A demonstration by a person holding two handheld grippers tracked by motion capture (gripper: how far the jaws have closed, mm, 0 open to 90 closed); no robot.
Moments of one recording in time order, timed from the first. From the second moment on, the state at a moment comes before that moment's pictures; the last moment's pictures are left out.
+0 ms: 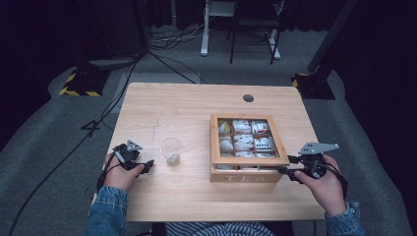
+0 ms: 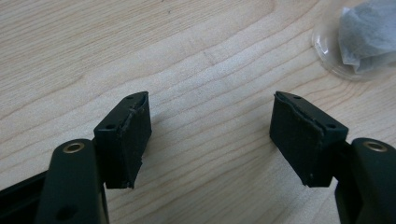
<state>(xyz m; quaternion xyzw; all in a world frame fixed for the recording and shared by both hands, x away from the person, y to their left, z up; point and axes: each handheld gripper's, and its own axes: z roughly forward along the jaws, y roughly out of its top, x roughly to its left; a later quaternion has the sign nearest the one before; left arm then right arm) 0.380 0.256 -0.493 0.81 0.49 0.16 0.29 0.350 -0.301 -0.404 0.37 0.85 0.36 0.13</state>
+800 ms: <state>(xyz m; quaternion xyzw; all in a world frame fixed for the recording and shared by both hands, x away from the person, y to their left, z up) 0.380 0.255 -0.493 0.81 0.49 0.16 0.29 0.348 -0.298 -0.415 0.37 0.86 0.34 0.11</state>
